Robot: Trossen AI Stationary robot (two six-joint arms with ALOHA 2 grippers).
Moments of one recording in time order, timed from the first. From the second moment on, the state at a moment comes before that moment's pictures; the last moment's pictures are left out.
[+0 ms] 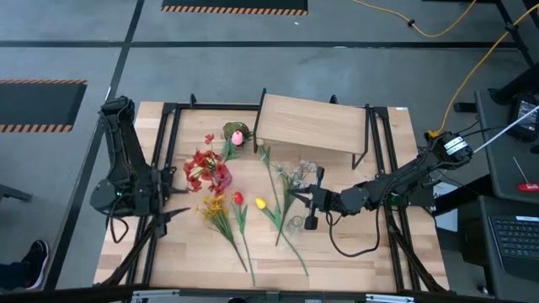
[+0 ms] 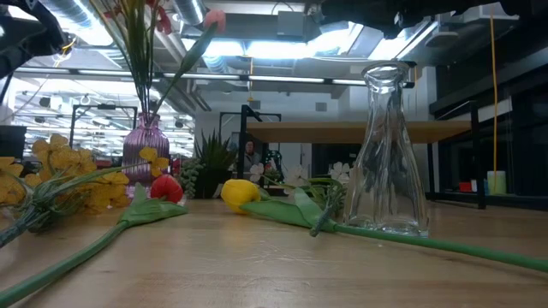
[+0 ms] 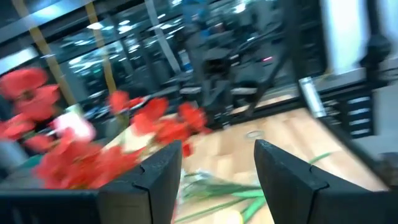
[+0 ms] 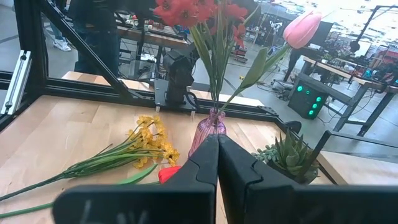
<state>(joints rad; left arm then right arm) -1.31 0.75 0.43 0.46 -1.43 0.41 0.45 1.44 0.66 0.71 0.68 -0.16</state>
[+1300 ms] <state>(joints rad) -0.73 1.25 0.58 0.16 -0.69 -0.20 0.36 1.44 1.16 -0.29 0.65 0.25</state>
